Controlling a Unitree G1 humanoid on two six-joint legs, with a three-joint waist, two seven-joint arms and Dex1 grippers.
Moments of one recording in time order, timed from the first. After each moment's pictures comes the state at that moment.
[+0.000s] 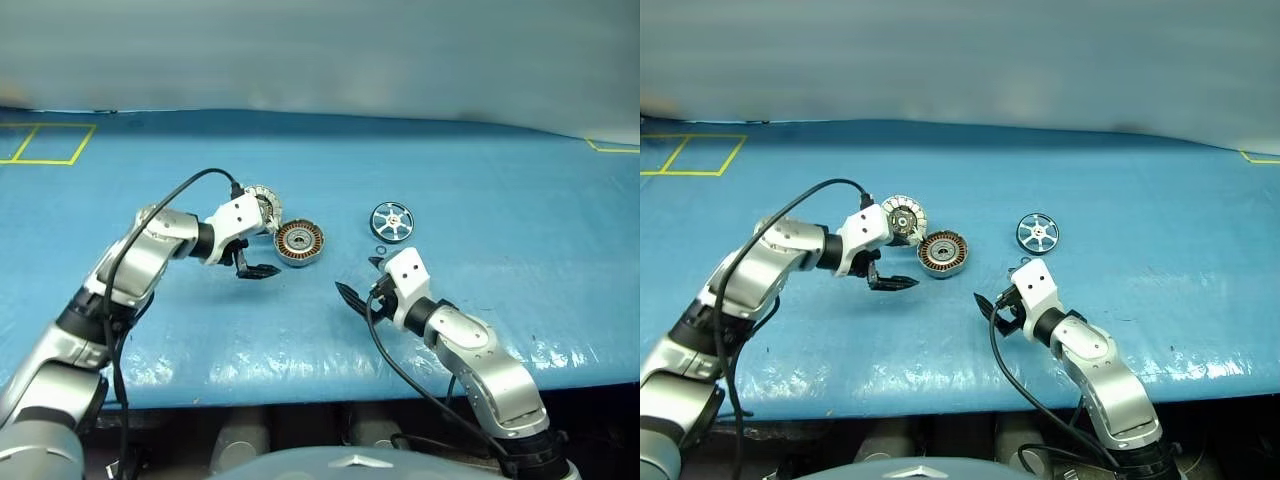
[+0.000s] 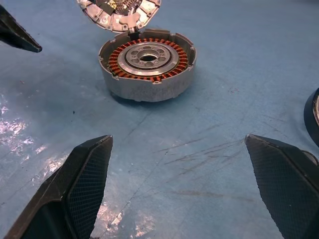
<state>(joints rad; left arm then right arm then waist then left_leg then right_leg) -0.71 0.72 -0.40 0.07 -0.12 0.54 -1.12 0.06 -0.33 0.17 -0.48 0.19 0.56 0.39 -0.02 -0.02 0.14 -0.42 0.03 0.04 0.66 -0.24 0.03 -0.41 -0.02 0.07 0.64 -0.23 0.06</state>
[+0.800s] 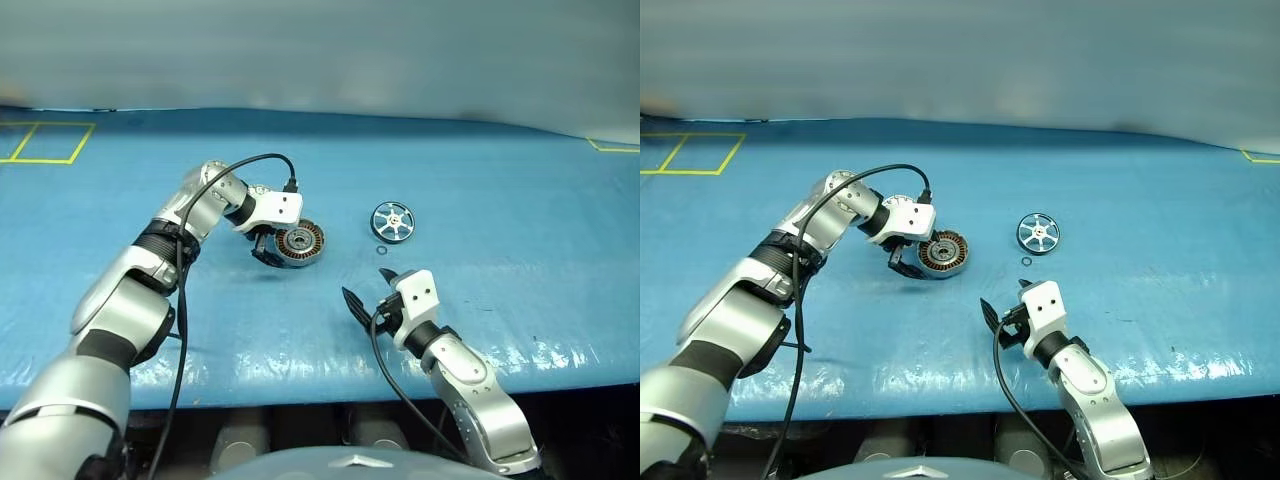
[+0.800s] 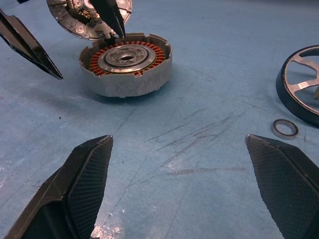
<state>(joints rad) -1.04 0.47 -0.57 0.75 0.16 -0.04 -1.40 0.22 -0.24 0.16 -0.46 0.16 0.38 0.31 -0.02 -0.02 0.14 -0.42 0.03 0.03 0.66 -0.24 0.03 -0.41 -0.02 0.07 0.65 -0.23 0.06</state>
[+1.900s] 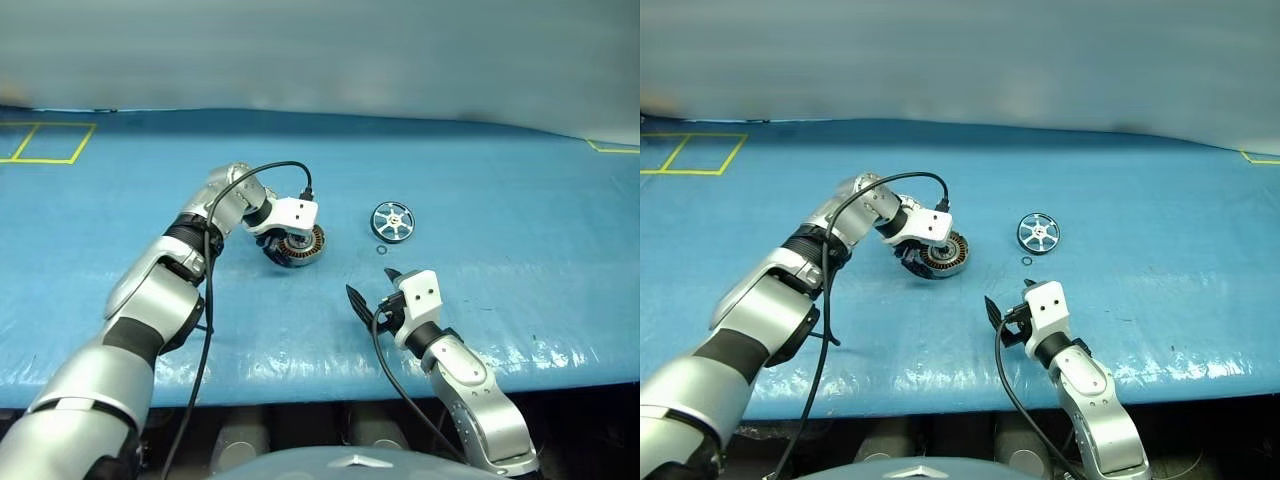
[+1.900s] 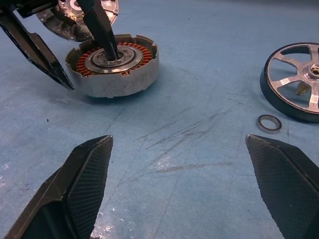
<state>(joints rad) -1.12 0.35 -0.56 0.95 0.32 -0.06 -1.38 0.22 -0.22 0.15 -0.46 0.15 0.38 0.28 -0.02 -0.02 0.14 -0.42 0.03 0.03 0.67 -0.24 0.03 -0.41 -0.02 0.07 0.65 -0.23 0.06</state>
